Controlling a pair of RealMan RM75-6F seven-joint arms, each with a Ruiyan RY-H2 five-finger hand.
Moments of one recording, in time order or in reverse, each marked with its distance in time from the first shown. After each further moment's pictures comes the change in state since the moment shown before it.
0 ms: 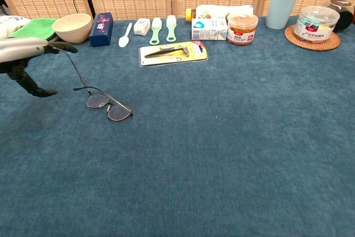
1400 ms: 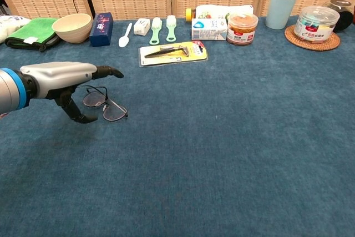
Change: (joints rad) left arm -0.079 -0.119 0.052 -0.035 0.011 -0.003 0.069; right arm -0.021 0.004 0.003 0.014 0.006 0.020 0.026
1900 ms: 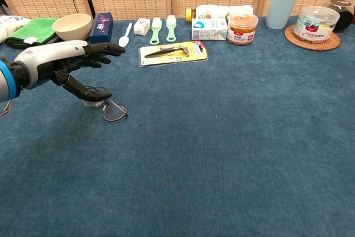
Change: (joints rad) left arm 0.095 0.026 -0.071 0.008 0.221 -0.046 -0.618; right arm 0.012 -0.002 0.003 -0.003 -0.008 -0.011 -0.005
